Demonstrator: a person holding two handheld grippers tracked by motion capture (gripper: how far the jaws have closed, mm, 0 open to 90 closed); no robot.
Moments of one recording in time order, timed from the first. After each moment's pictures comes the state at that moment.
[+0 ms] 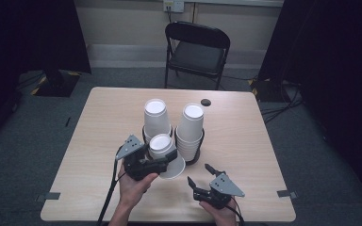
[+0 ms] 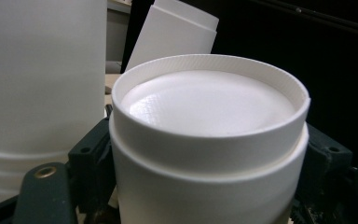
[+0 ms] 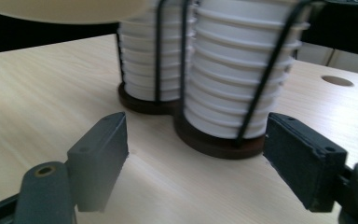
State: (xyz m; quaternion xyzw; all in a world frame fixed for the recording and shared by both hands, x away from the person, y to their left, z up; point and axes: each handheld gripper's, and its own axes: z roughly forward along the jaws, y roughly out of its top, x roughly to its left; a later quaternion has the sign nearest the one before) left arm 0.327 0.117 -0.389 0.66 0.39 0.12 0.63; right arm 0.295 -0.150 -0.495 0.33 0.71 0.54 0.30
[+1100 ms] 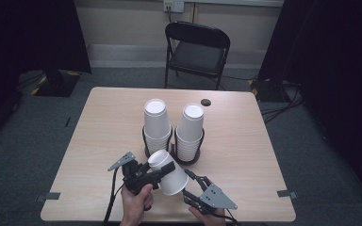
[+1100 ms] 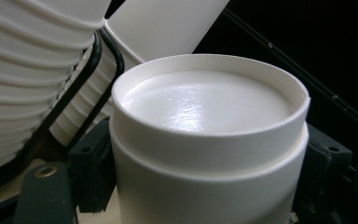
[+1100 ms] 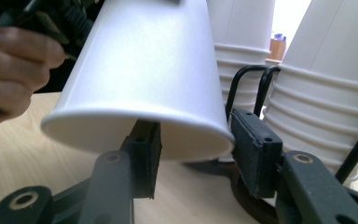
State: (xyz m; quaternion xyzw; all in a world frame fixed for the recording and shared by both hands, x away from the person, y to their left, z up) left arm 0.314 0.124 -0.442 0.58 0.45 -0.03 0.68; right arm 0.278 -0.122 -0.494 0.22 0.68 0.63 0.30
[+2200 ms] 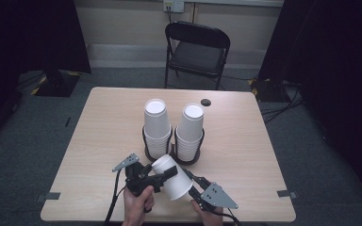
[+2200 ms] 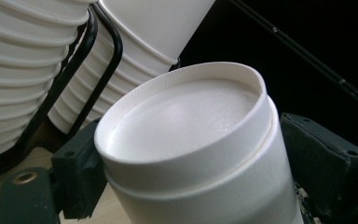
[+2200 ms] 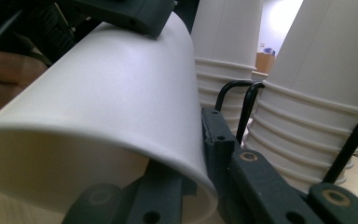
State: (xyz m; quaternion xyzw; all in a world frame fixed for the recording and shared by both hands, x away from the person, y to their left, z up) left arm 0.312 0.119 -0.446 0.60 0.44 -0.02 0.66; right arm 0.284 -0.123 -0.491 0.21 0.66 0.64 0.33
